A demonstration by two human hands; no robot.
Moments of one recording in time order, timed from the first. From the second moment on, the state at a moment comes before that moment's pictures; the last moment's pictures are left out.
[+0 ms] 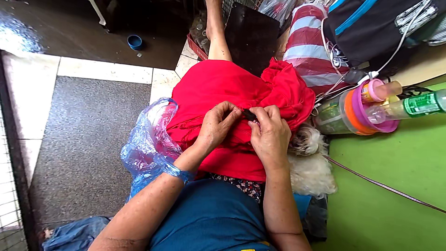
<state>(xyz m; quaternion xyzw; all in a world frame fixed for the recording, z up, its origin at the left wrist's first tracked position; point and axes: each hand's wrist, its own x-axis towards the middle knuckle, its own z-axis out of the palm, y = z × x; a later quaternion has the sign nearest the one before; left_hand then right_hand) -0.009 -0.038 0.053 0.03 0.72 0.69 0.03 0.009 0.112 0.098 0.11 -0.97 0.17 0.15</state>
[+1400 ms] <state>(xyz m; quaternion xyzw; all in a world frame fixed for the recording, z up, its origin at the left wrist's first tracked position) 0.010 -0.034 0.057 0.14 0.82 0.53 -0.17 0.006 0.128 0.065 0.09 -0.89 0.39 0.20</state>
